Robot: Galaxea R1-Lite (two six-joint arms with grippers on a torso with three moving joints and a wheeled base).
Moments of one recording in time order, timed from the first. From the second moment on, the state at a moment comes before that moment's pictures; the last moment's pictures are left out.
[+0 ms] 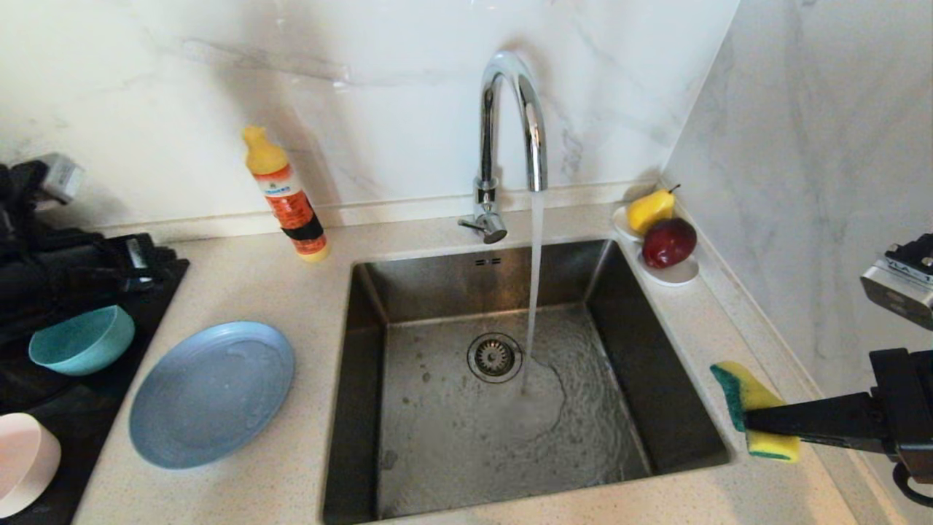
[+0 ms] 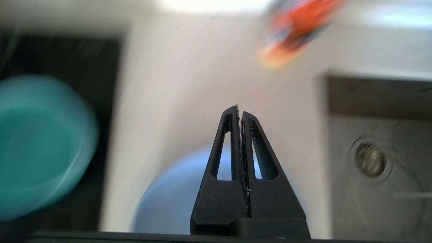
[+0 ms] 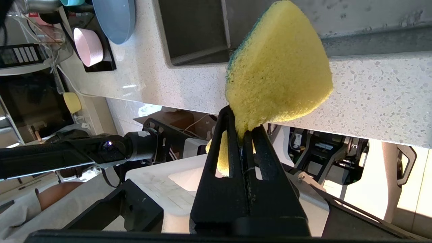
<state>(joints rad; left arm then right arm) 0.18 1.52 -0.93 -0.37 -0.15 -0.06 0.39 1.18 -0.99 0.43 0.39 0.66</state>
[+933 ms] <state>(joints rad) -0.01 0.30 -0.41 -0.03 0.13 0.03 0.39 1.19 -0.97 0.43 0.39 0.65</state>
